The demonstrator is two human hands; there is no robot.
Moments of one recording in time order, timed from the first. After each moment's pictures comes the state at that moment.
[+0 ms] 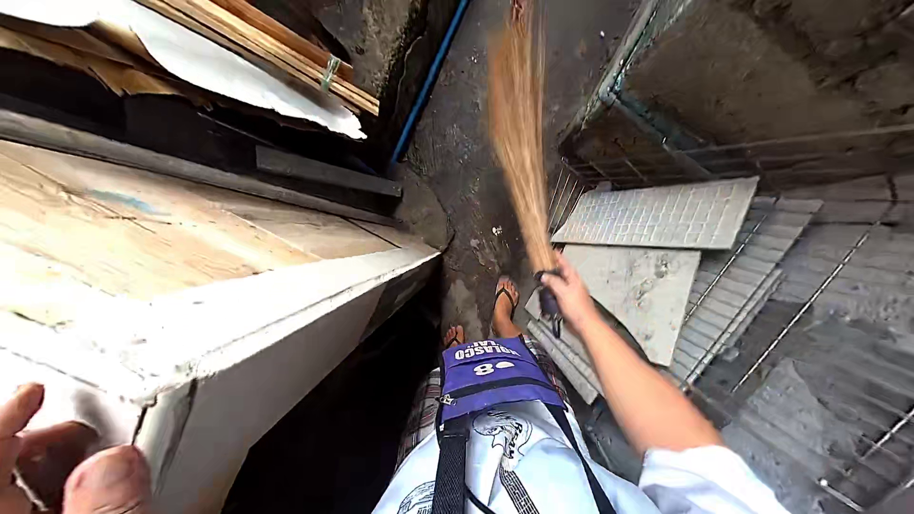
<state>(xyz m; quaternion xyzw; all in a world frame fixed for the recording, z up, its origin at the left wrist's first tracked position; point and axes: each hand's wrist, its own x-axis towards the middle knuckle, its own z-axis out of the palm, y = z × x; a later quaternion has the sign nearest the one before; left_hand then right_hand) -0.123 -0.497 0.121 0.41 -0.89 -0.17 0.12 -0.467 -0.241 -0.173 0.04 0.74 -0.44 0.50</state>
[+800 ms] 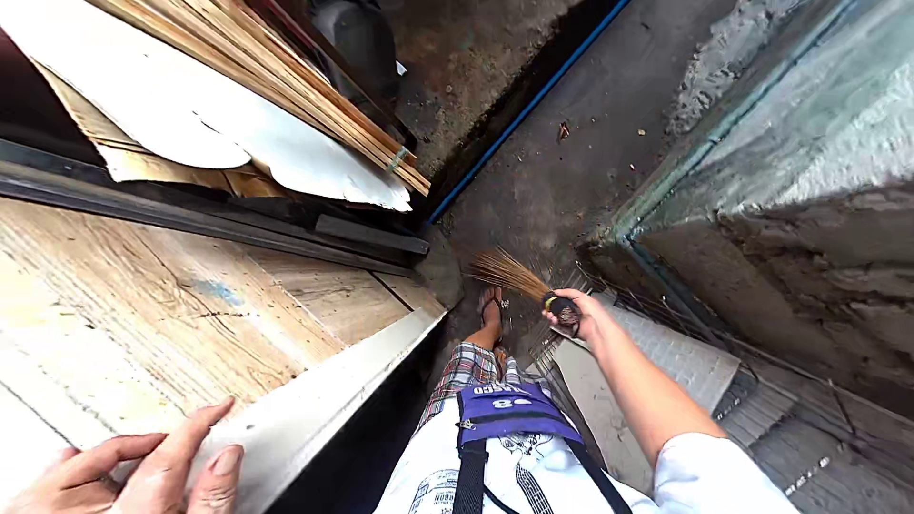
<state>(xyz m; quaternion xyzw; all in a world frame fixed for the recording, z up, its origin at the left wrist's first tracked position) -0.222 -0.541 0.128 0.49 -0.87 -0.09 0.03 -0.660 -0.409 -0.171 0.32 0.61 -0.41 0.59</state>
